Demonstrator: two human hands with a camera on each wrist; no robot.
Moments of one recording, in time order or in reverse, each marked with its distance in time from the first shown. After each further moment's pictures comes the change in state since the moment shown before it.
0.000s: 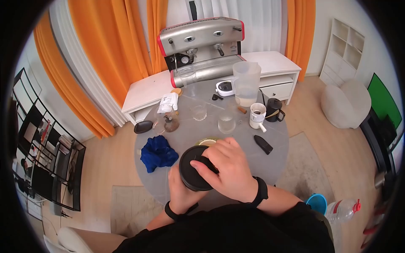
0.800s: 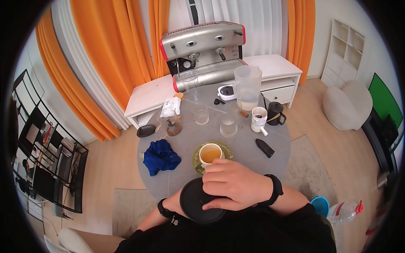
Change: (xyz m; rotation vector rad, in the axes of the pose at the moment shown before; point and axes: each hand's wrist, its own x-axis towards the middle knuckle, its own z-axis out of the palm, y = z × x) left_hand 0.009 -0.025 -0.025 -0.661 -0.872 0.090; right_hand 0.005 0.010 -0.029 0.362 -0.489 -0.390
